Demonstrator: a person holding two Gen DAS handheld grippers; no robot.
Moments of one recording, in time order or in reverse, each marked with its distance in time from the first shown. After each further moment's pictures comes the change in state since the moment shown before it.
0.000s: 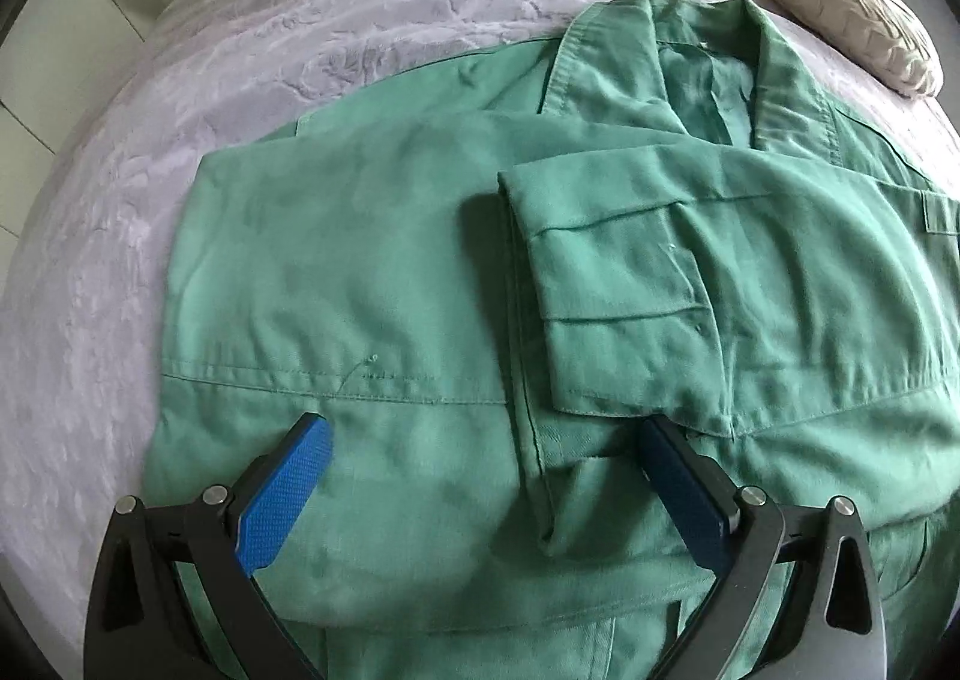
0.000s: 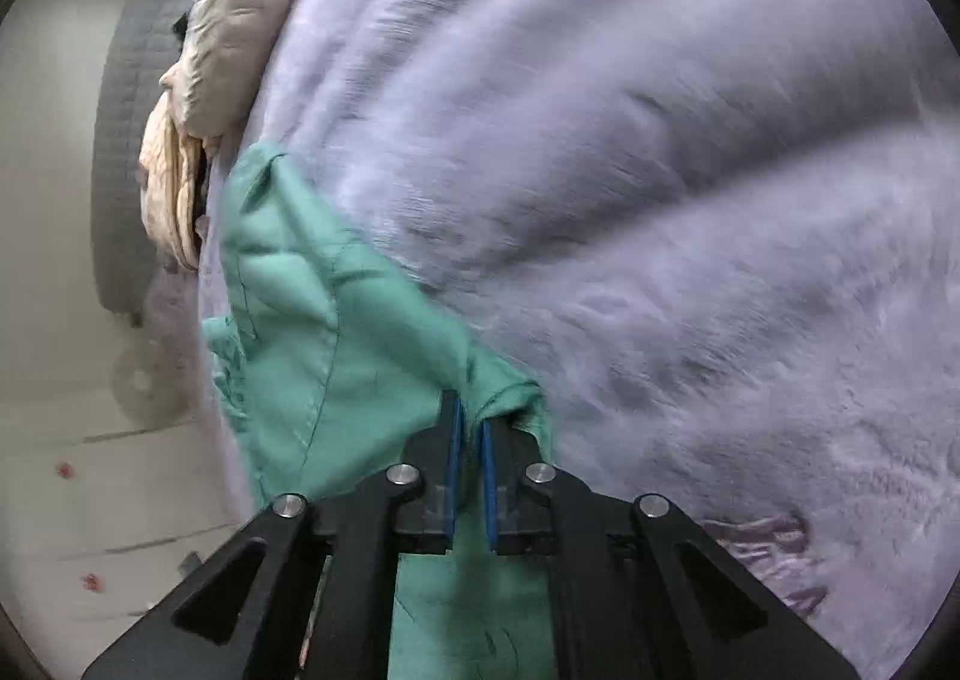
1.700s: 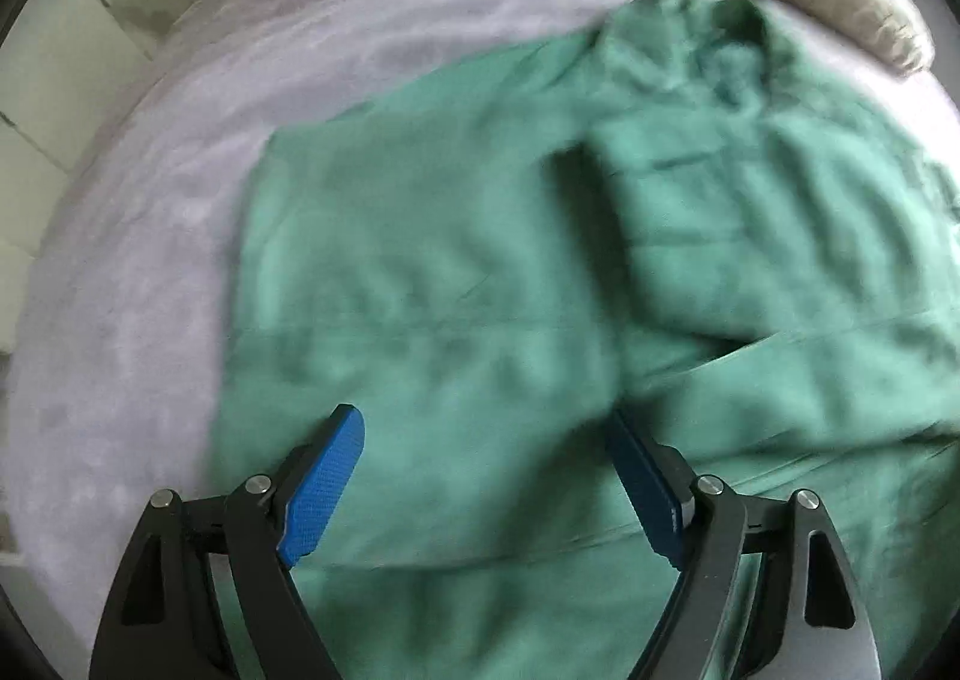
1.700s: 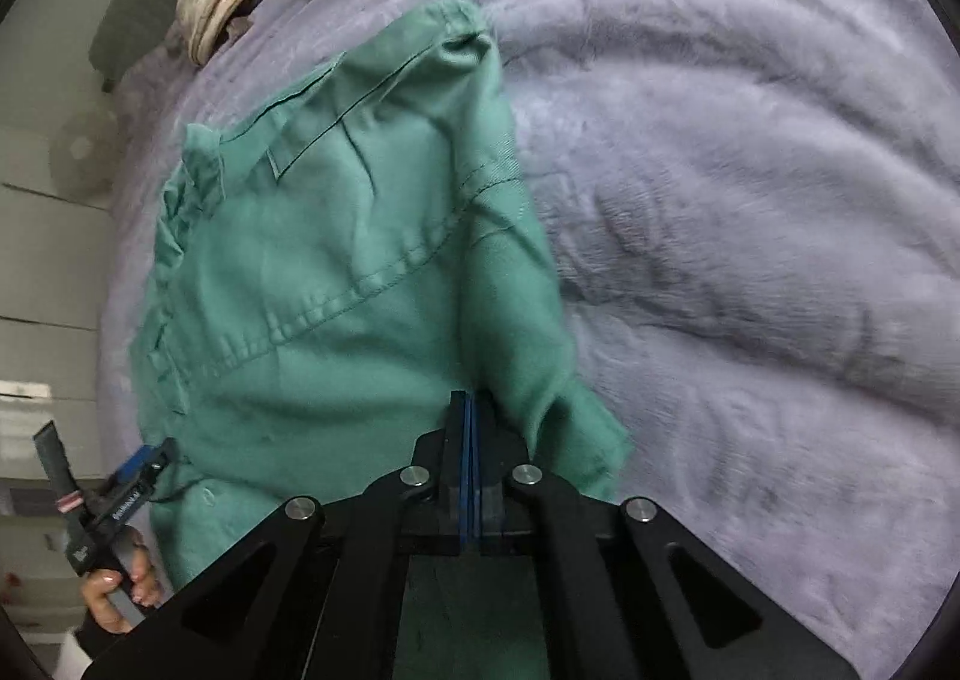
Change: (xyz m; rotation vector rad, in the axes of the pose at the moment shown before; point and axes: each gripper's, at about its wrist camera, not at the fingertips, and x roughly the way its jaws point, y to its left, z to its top) left arm -0.019 0.036 -0.033 0.039 0.012 0.066; right arm 0.029 0.085 -0.004 -0.576 0.102 -0.329
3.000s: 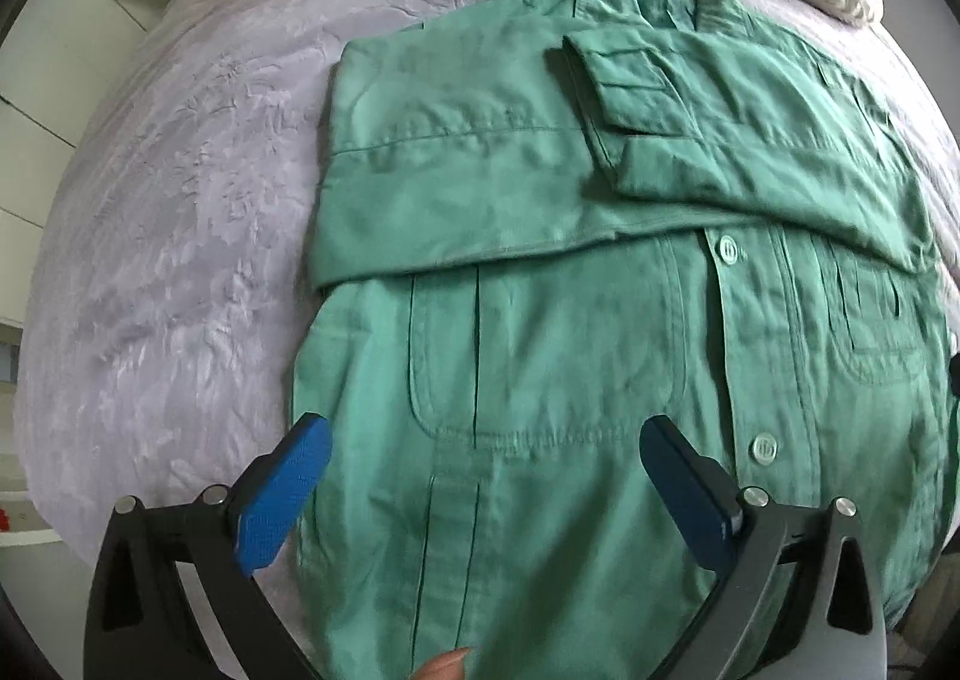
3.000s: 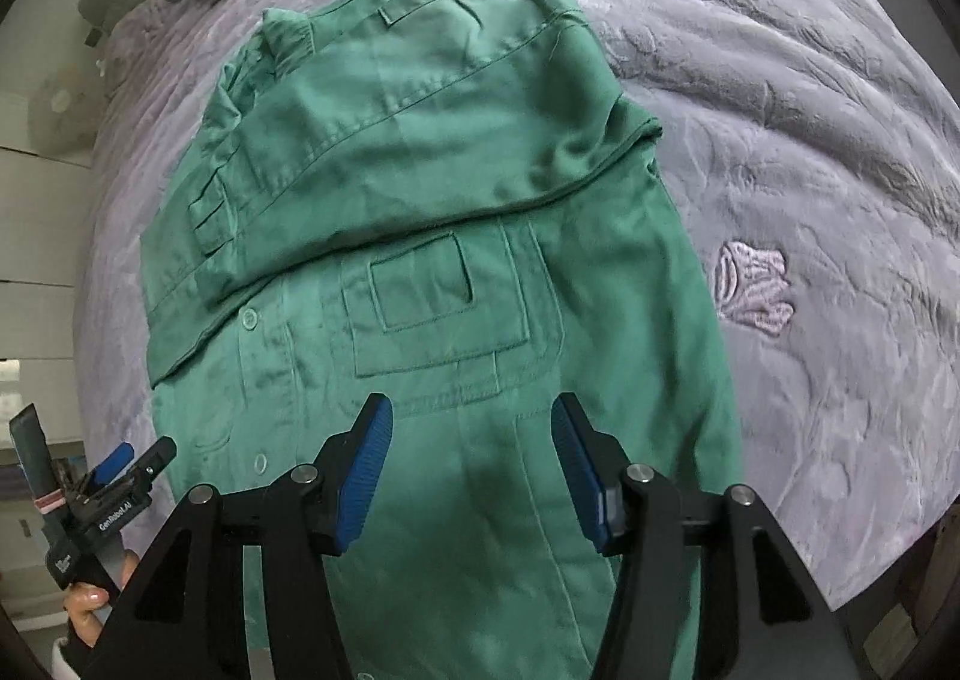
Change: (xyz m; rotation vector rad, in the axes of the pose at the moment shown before) left arm -0.093 0.016 -0.098 0.045 0.086 -0.053; right arm -0.056 0.064 -0.123 -0.006 0.083 -0.088
